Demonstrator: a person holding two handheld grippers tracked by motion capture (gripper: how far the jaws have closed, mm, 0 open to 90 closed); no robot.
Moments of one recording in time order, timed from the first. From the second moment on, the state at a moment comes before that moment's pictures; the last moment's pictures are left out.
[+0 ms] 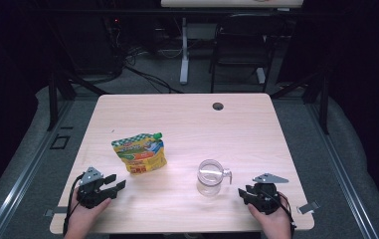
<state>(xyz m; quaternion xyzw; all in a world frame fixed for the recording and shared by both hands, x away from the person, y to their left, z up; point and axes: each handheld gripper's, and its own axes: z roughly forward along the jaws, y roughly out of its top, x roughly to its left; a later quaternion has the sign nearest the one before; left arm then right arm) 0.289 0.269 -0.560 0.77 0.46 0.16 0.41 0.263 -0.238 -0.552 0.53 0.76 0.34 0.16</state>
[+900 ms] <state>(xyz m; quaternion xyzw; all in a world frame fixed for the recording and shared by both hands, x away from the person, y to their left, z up) 0.287 0.273 -0.557 0.76 0.47 0.17 0.42 0.266 -0.213 -0.546 0.50 0.77 0.36 0.17</state>
